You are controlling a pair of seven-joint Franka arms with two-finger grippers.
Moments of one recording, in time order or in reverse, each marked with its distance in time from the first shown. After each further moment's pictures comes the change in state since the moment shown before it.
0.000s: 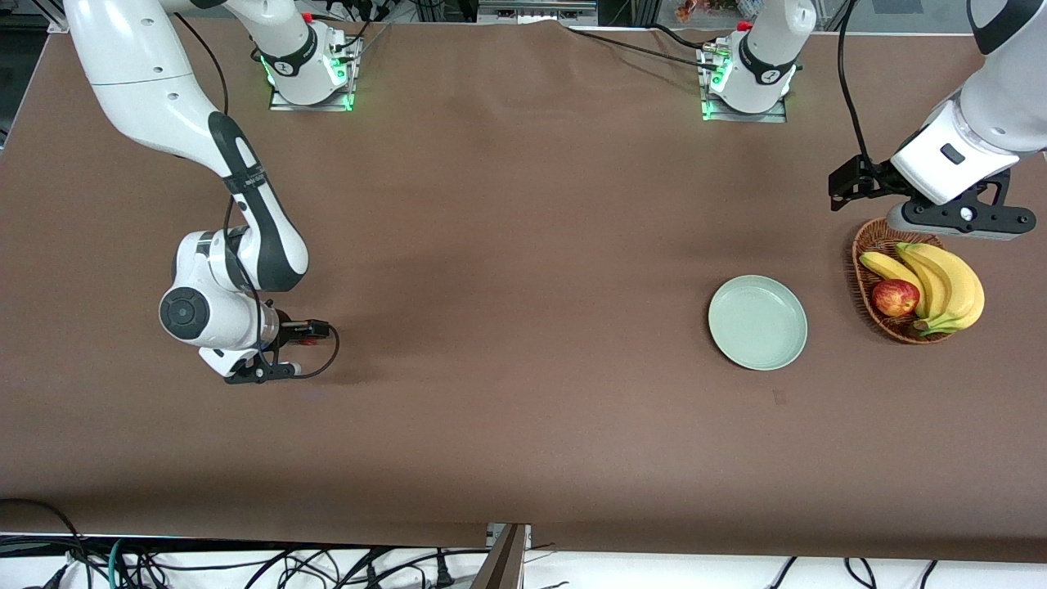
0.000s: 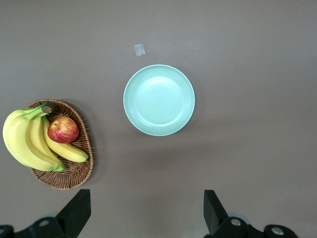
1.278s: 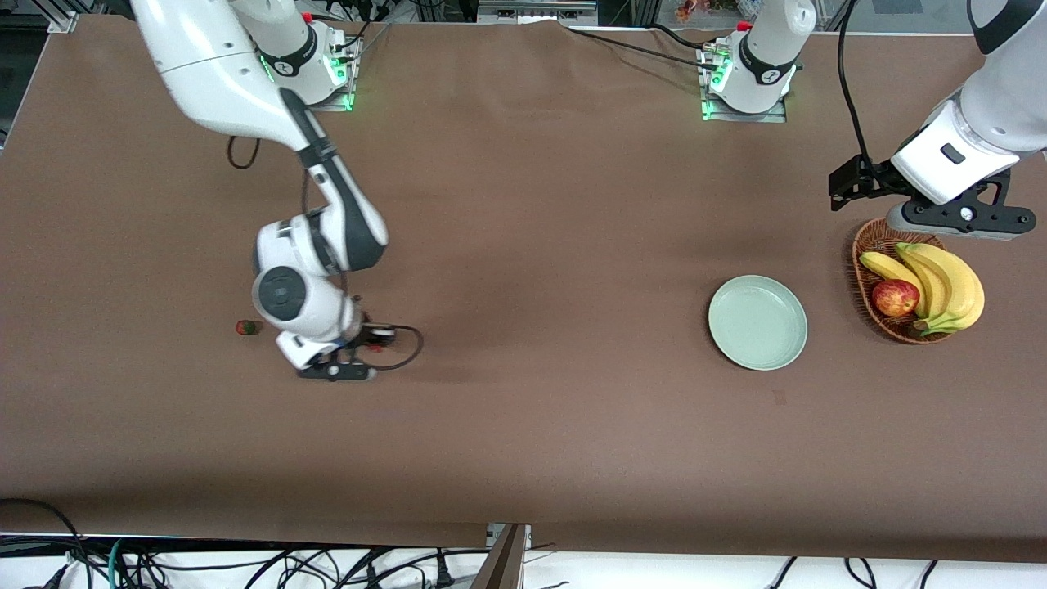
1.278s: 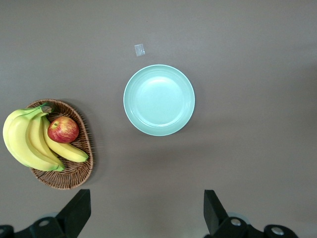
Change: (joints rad) left arm 0.000 0.000 0.000 0.001 0.000 0.000 0.000; right arm 0.257 0.028 0.024 0.132 0.010 0.024 0.463
